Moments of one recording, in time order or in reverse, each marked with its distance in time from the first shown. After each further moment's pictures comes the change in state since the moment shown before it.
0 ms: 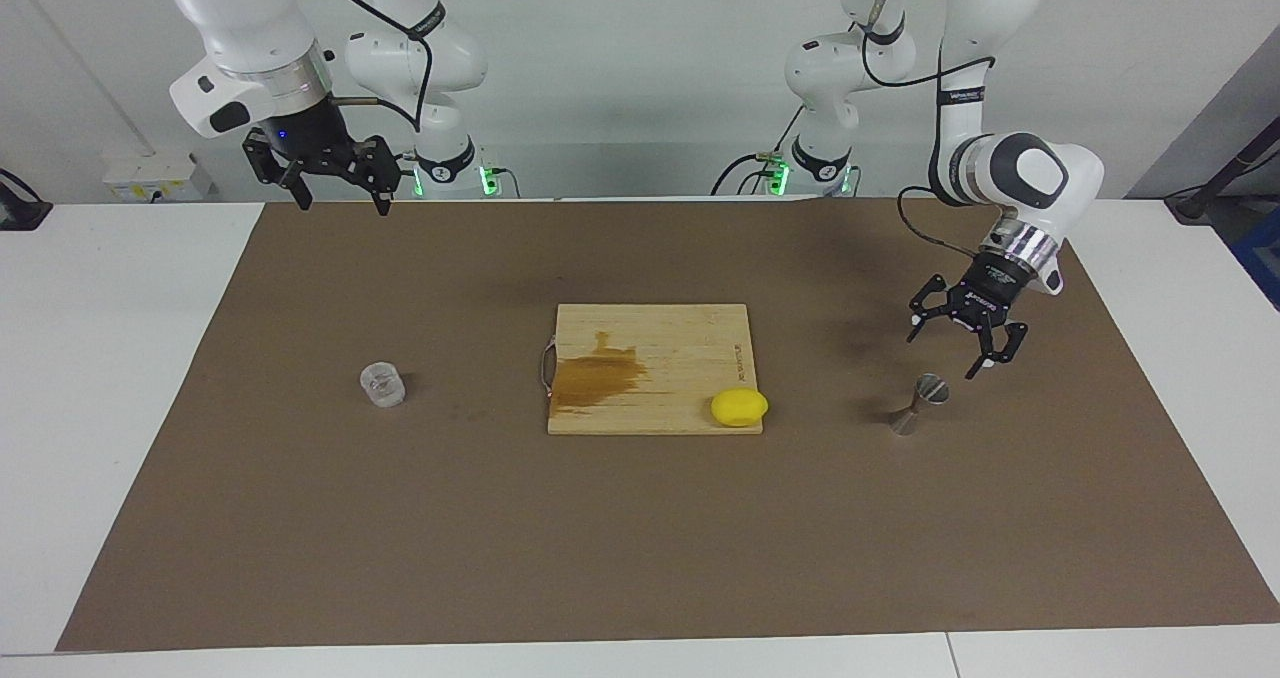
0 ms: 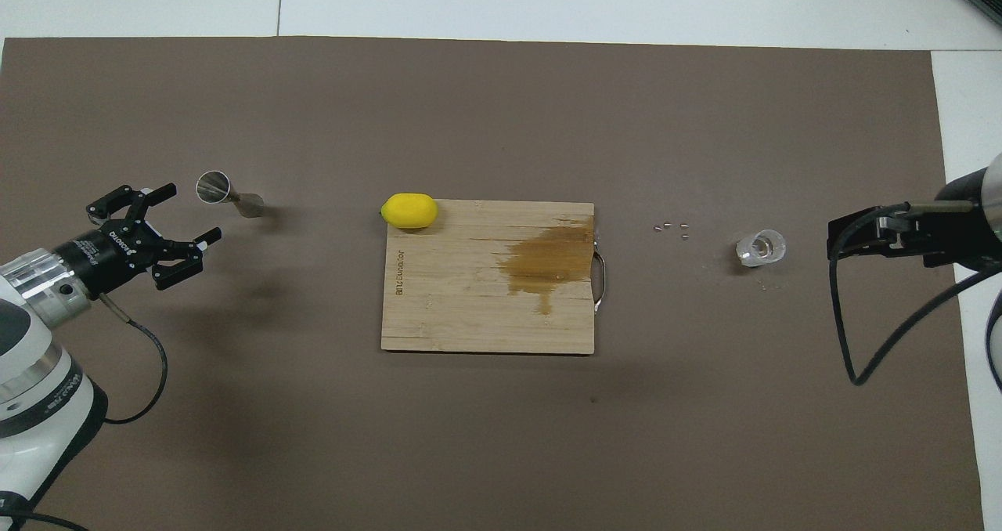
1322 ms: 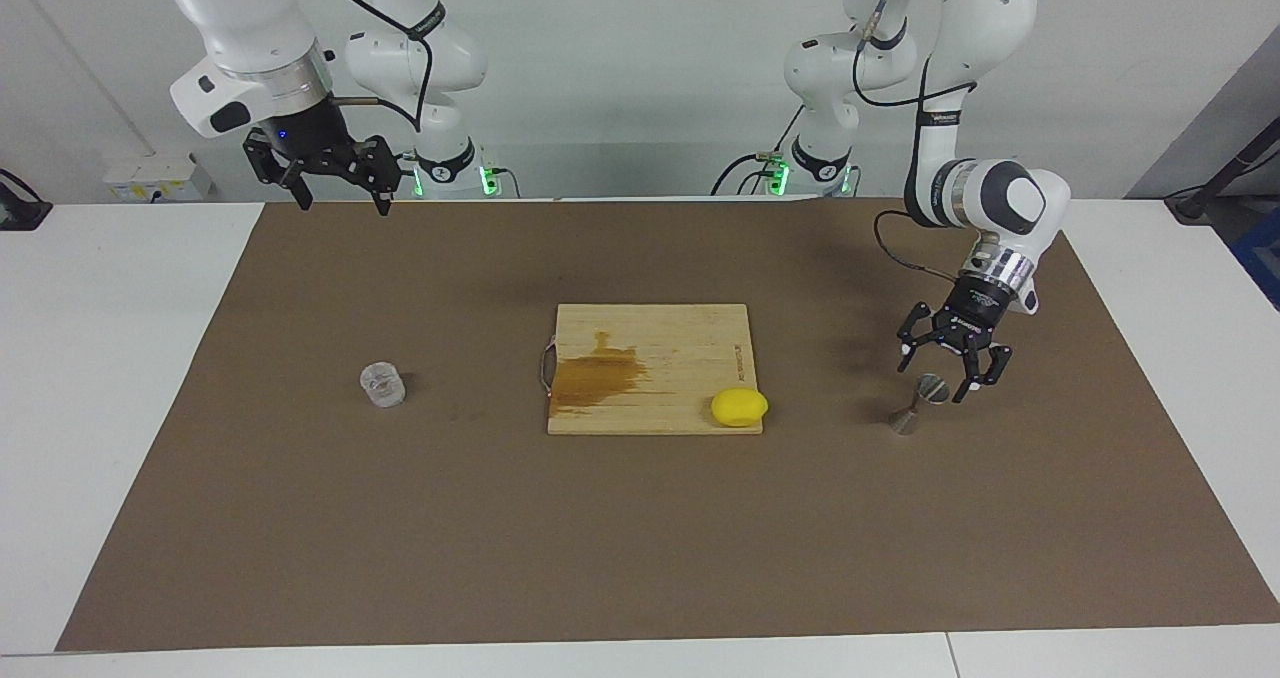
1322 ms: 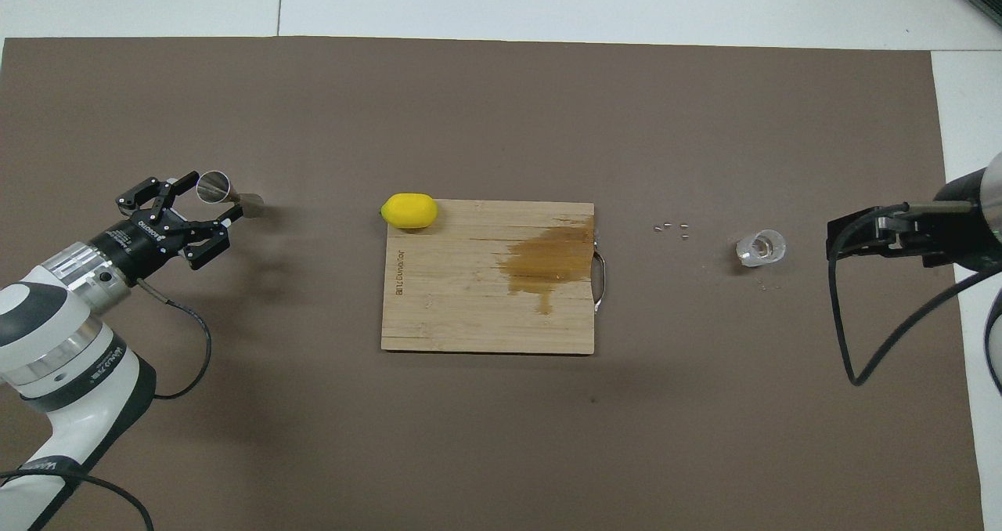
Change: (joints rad) left arm -0.055 0.056 -0.005 0.039 -0.175 0.069 0.071; right arm 0.003 0.000 0.000 0.000 0.000 0.000 0.000
